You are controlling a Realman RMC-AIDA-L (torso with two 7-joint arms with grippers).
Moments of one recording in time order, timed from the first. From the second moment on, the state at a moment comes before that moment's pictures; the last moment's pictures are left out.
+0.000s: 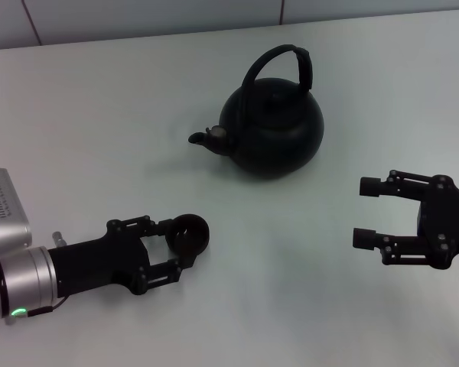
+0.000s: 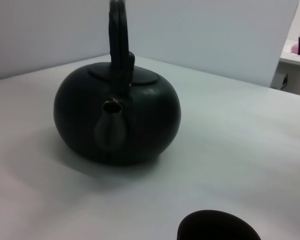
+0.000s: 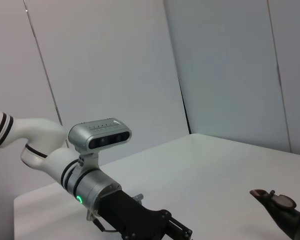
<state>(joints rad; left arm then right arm) -0.42 -2.08 1.26 0.43 1.57 1.25 -1.05 0.17 2.08 -0.78 -0.89 -1.78 -1.81 1.29</state>
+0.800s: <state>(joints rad) -0.42 -2.08 1.28 0.43 1.54 1.21 -1.05 0.17 2.08 -0.78 -0.90 -1.77 -1.81 1.30</state>
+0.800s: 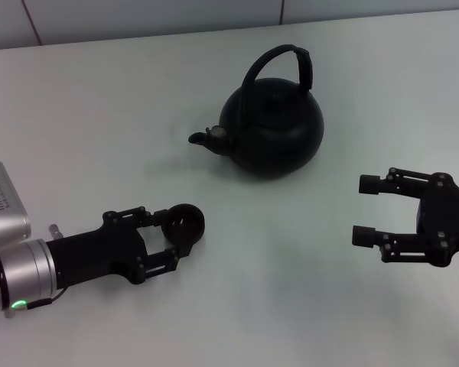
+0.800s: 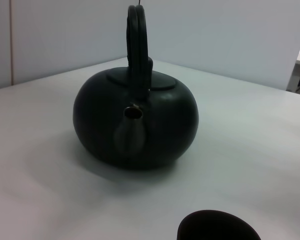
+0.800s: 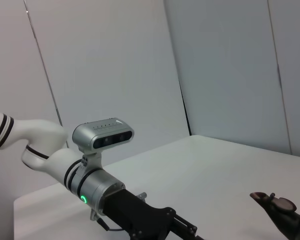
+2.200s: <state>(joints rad) -0.41 -2.08 1.31 0.48 1.53 1.18 -1.10 0.18 2.08 -0.78 -0.90 -1.77 -1.81 1.31</state>
